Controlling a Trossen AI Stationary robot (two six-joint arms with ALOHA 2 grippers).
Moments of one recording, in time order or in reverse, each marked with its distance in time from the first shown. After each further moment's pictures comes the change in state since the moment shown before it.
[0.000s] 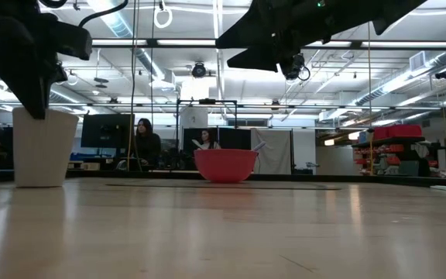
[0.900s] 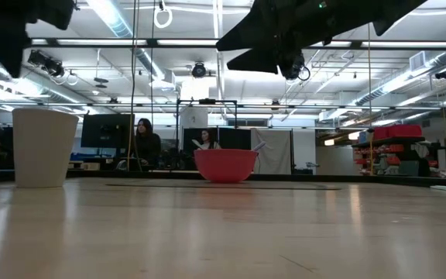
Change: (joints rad) left arm -0.023 -0.131 0.216 -0.331 0.058 -0.411; right arm 0.000 0.001 0.000 -0.022 -0.027 0.008
